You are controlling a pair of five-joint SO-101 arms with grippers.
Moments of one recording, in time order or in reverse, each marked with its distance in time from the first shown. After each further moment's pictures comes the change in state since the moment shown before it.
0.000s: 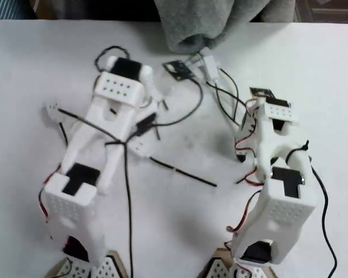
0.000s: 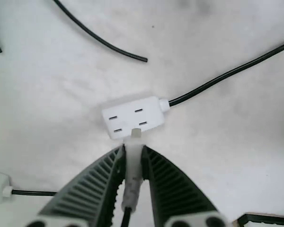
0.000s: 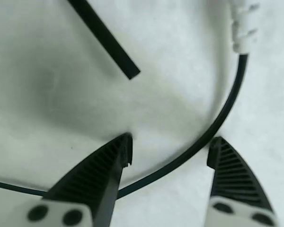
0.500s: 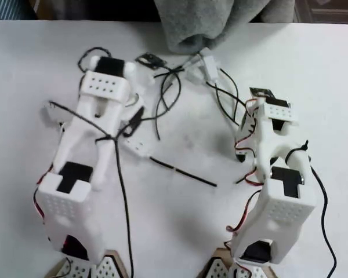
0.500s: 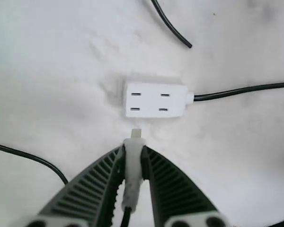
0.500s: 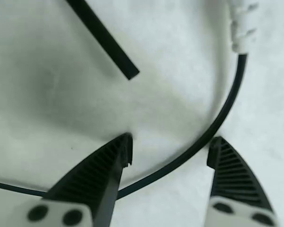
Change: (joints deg) left arm -3.3 0.0 2.9 -0.1 14.7; right arm 0.0 0.0 0.0 0.0 -0.4
